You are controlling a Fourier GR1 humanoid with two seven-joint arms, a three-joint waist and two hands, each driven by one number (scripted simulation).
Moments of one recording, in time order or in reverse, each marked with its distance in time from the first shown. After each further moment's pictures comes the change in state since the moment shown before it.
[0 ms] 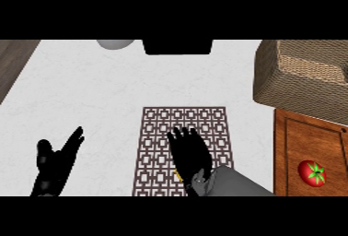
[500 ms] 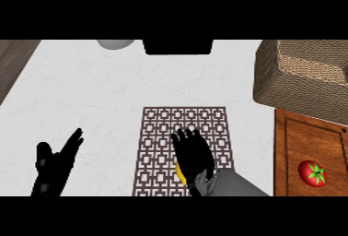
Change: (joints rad) left arm 0.023 -0.020 0.018 -0.029 -0.037 -0.006 0.011; right arm 0.064 0.020 -0.036 0.039 0.103 0.003 -0.068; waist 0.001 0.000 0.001
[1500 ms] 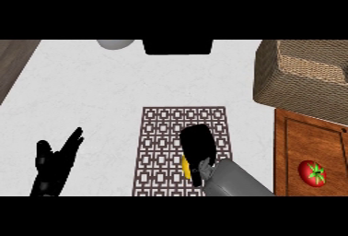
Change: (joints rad) left arm -0.008 -0.031 0.046 0.010 -0.028 -0.048 0.010; right arm -0.011 0.031 -0.089 0.128 0.215 -0.066 -0.124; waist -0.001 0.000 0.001
